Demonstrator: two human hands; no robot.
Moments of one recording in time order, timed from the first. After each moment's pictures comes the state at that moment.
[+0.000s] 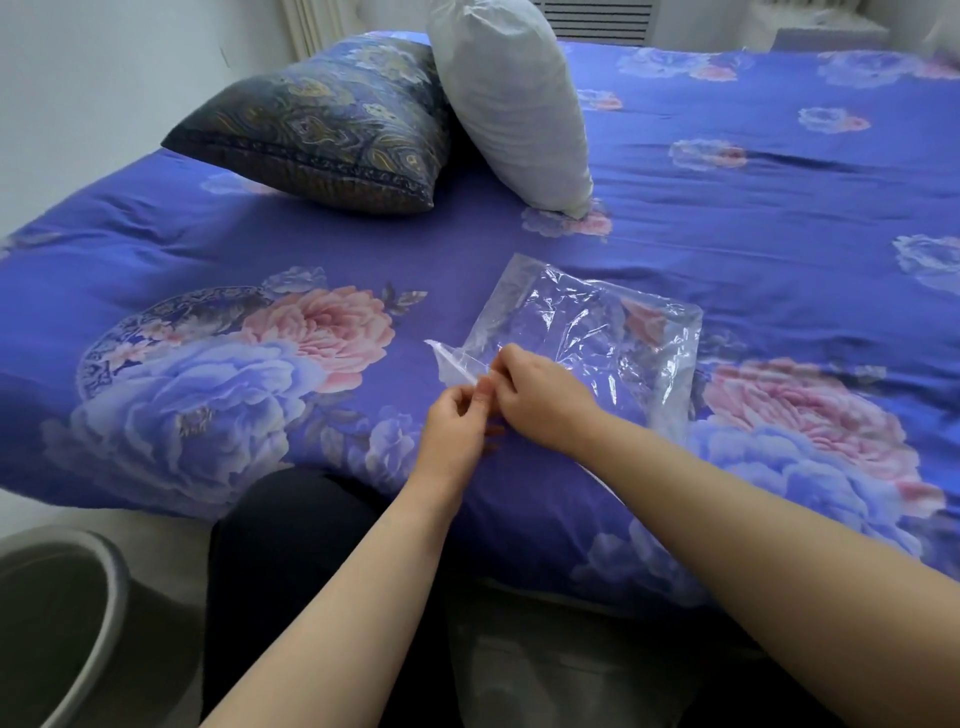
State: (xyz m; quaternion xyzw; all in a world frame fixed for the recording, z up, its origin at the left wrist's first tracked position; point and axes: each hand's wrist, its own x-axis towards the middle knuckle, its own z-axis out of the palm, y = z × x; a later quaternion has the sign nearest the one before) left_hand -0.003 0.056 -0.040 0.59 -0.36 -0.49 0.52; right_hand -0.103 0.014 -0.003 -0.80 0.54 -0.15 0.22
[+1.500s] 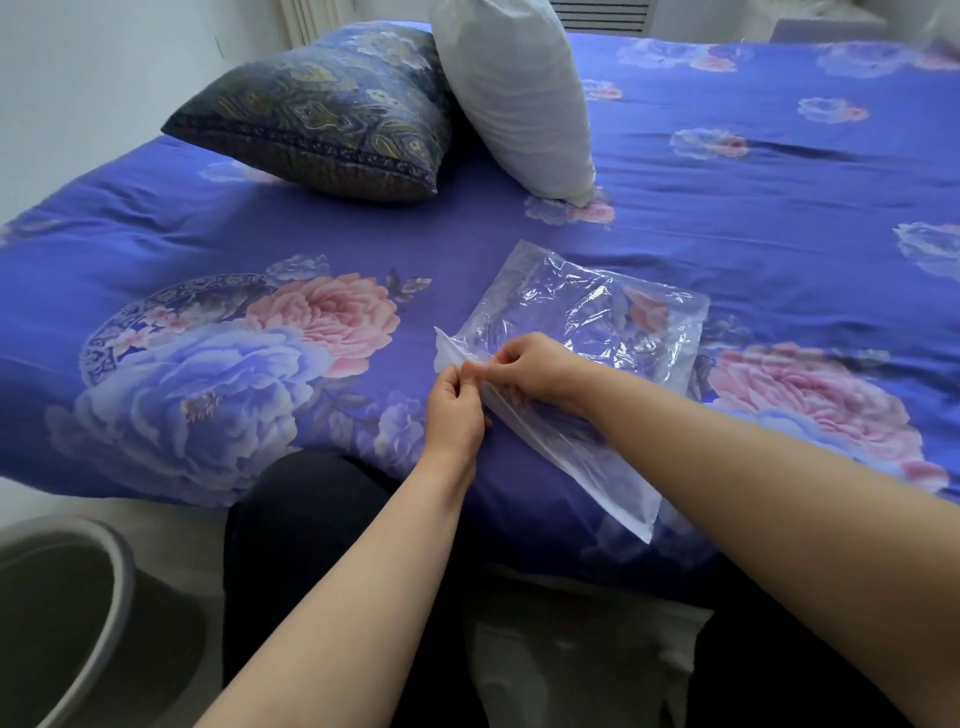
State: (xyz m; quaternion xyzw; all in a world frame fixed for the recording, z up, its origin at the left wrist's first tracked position) left_hand 0.002 0.036 -0.076 0.60 -0.31 -0.45 0.59; right_hand -0.095 -0.008 -0.010 -0.68 0.57 -0.13 0.44
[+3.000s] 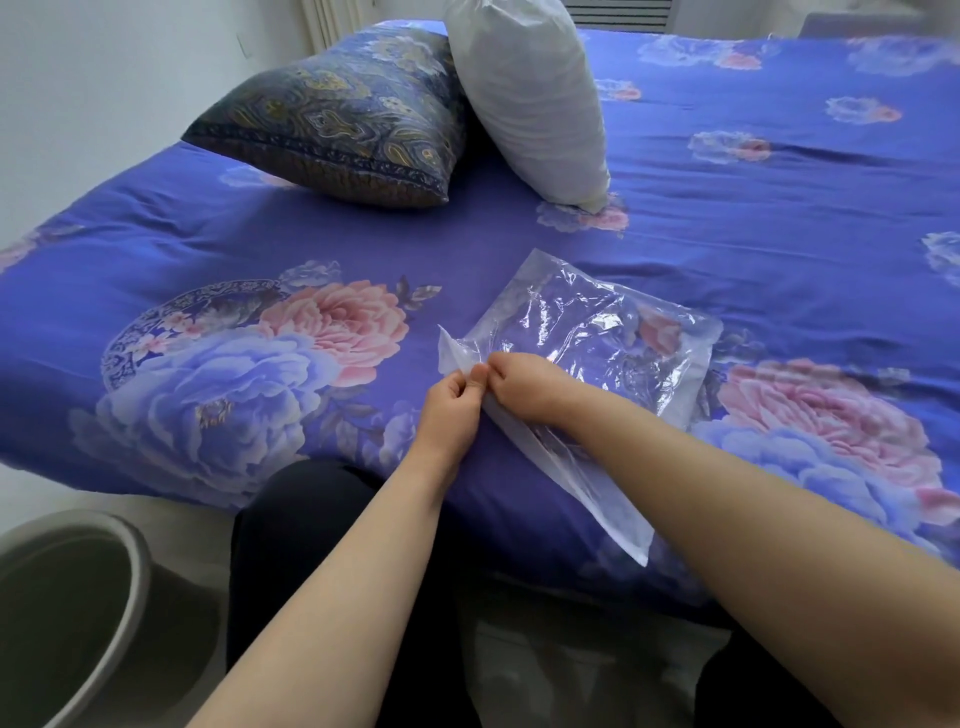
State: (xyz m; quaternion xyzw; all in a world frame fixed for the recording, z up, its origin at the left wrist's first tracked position) left_hand 0.017 0.032 -0.055 0.63 -0.39 -0.44 0.50; right_hand -0.082 -0.012 -0.005 -0.79 0.53 -0.04 0.30
